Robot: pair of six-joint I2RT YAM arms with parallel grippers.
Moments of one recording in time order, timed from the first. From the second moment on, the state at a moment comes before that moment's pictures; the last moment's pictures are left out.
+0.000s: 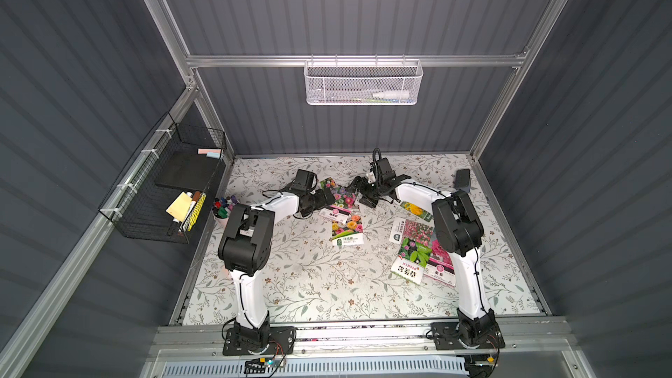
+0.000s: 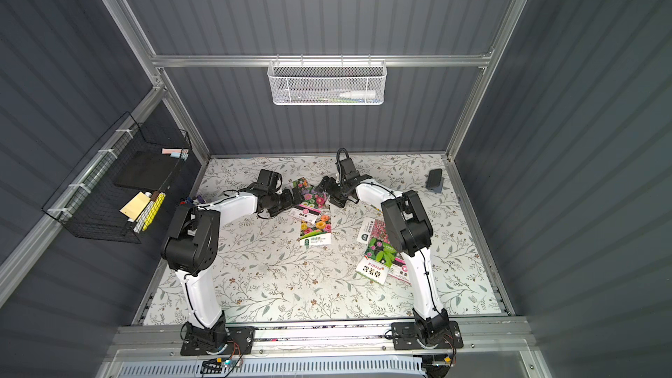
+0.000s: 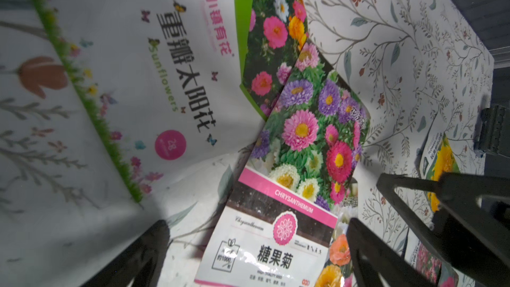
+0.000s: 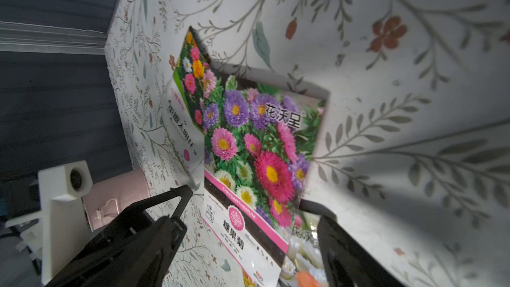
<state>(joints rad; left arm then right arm) -0.29 1.96 1.27 -0.26 0.30 -0.61 0.51 2.26 1.69 -0.30 -0.44 0.92</state>
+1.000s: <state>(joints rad) -0.30 2.00 1.25 -0.09 0.46 -0.78 0.52 2.30 1.59 -0.06 -0.43 0.98</state>
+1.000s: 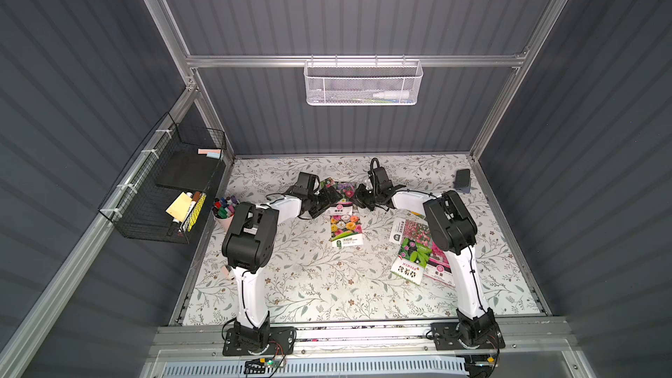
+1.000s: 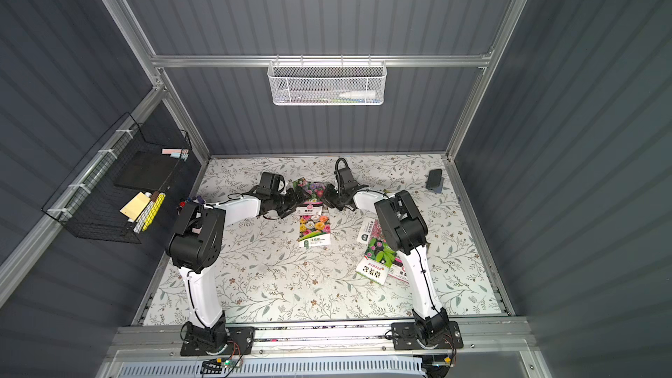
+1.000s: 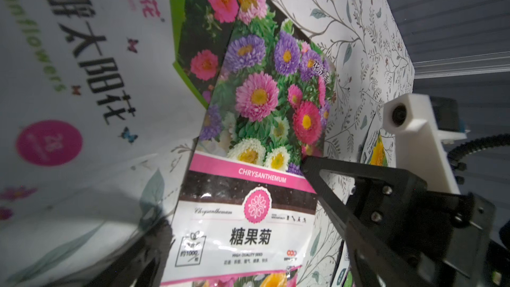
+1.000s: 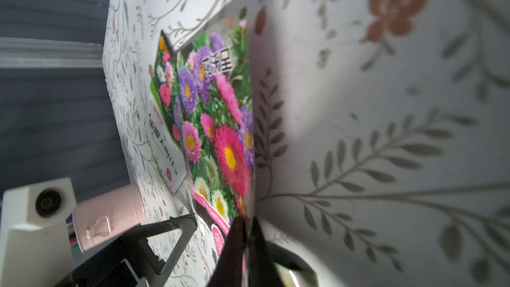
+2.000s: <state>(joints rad) -0.31 1.44 1.13 -0.44 0.26 -0.26 0.77 1.88 1.13 0.01 -0.44 0.89</state>
